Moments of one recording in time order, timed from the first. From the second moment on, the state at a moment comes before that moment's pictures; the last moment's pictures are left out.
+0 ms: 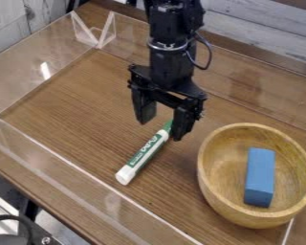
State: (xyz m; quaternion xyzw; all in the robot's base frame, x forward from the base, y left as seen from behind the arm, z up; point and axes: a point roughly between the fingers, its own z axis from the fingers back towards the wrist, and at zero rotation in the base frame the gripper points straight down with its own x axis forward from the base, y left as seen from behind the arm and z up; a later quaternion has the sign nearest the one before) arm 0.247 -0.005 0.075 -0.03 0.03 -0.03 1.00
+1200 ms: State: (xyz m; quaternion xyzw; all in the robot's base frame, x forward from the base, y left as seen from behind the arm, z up) arm 0.241 -0.004 0.050 -0.09 0.00 -0.06 0.99
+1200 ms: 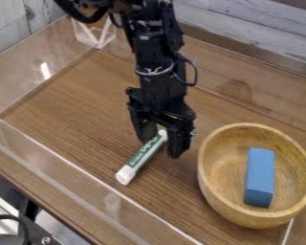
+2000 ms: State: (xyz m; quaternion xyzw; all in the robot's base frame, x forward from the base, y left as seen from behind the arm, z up) arm 0.243 -0.002 0.050 -0.11 -0.02 -0.07 0.99
